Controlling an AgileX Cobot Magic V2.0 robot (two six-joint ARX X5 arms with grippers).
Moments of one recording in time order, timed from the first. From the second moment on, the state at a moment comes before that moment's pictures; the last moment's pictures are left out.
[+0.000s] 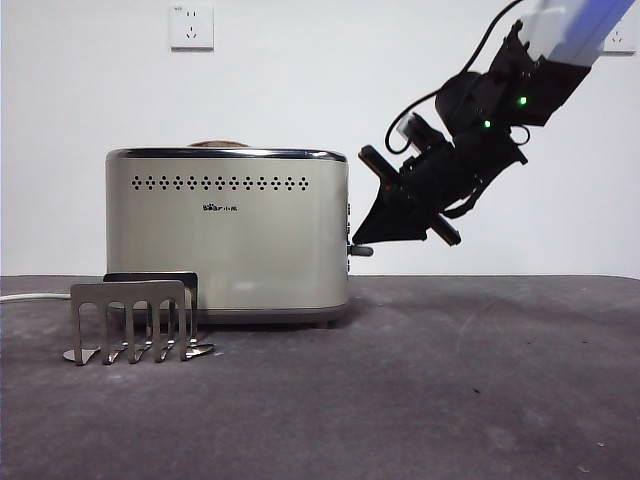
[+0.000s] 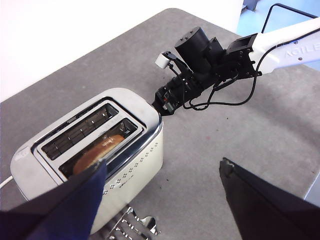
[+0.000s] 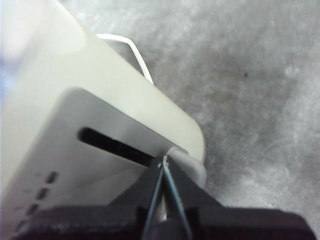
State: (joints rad) left arm -0.40 1.24 1.79 -1.09 0.29 0.21; right arm 0.29 2.12 1.54 -0.12 -0.59 0.17
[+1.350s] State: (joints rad) left arm -0.40 1.24 1.79 -1.10 0.29 0.21; right arm 0.28 1.98 1.53 -0.17 -0.57 0.17
